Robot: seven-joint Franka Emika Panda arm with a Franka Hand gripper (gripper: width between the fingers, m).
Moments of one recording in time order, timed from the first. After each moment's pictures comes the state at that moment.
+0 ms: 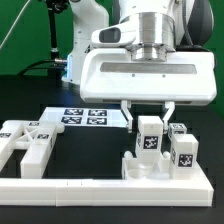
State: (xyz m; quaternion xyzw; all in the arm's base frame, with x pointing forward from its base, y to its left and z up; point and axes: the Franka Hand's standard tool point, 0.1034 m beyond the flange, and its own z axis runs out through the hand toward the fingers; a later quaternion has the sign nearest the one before) arm 0.628 0.065 0.090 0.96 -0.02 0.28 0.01
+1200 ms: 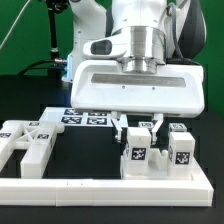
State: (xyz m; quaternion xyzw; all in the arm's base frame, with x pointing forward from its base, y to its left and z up) arm 0.622 0.053 0.070 0.96 -0.02 0.27 0.02
